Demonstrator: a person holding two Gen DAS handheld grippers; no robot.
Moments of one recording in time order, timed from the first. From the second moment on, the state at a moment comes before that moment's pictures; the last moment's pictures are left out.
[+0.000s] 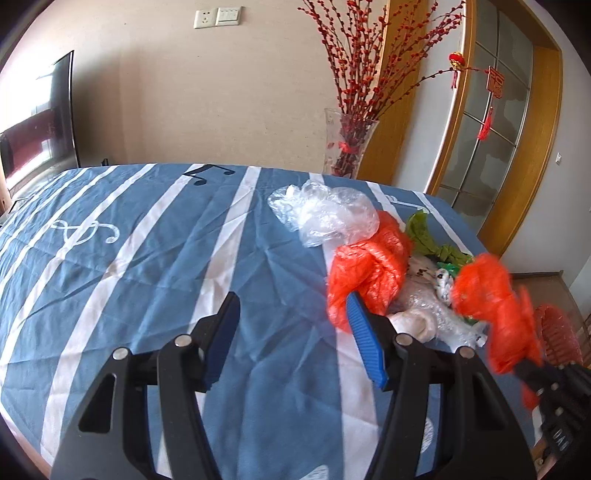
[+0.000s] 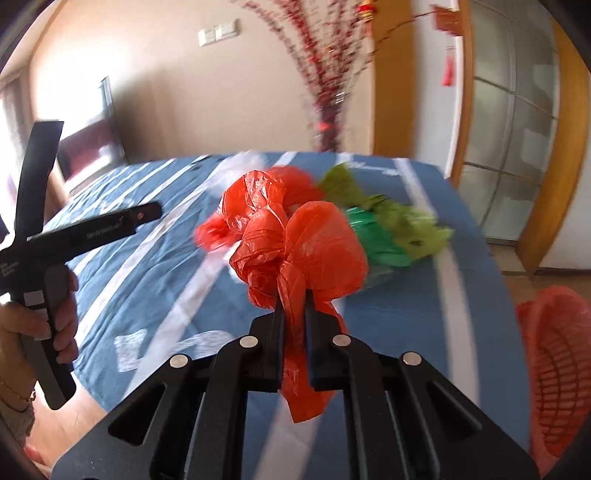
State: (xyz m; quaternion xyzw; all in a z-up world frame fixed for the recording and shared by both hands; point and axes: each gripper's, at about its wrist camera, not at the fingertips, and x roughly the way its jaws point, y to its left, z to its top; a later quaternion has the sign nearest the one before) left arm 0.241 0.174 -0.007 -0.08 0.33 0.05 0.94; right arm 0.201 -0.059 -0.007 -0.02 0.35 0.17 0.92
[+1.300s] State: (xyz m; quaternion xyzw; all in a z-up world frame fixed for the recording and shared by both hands) left arm 0.311 0.118 0.079 -0.02 0.31 -0.01 0.95; right arm 0.230 -0.180 0.015 0.05 0.33 0.04 0.94
